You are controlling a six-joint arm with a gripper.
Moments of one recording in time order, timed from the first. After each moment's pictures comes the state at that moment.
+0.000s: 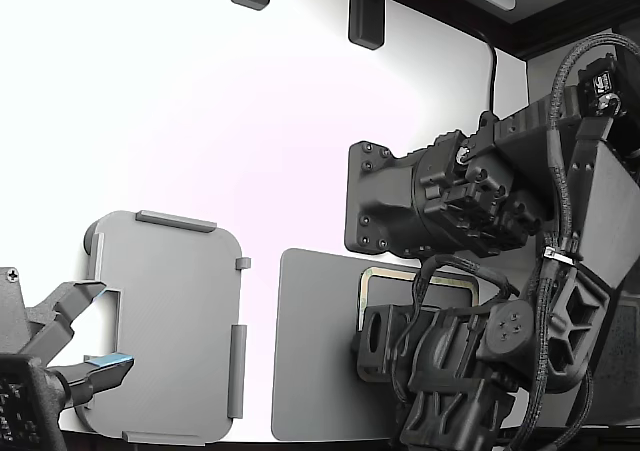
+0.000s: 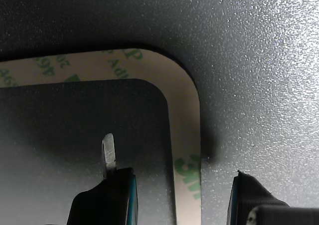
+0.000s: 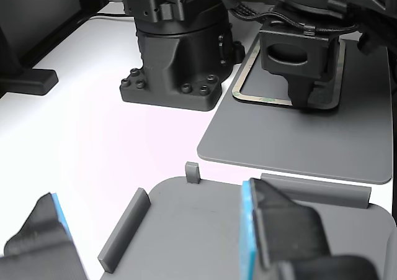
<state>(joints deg) 65.4 105.1 122.4 78.4 -2.1 -17.2</state>
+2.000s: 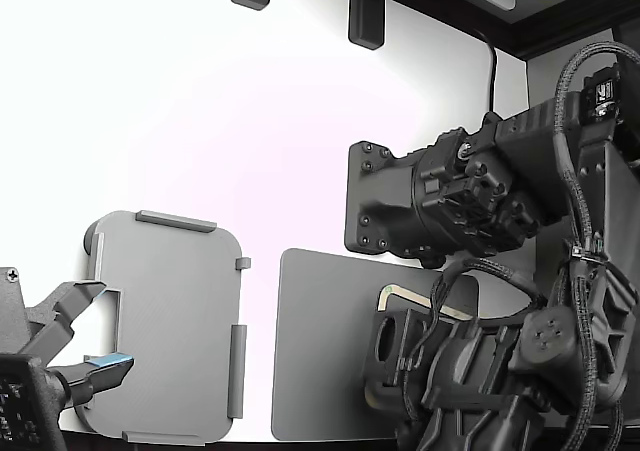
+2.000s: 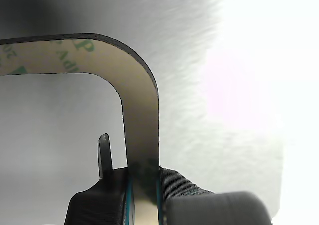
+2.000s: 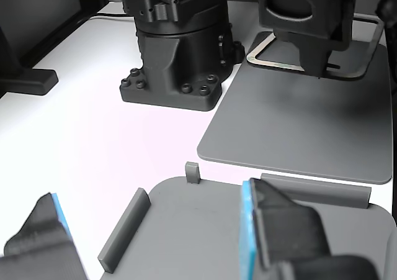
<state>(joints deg) 59.1 100.5 99.4 92.9 3.4 -14.8</state>
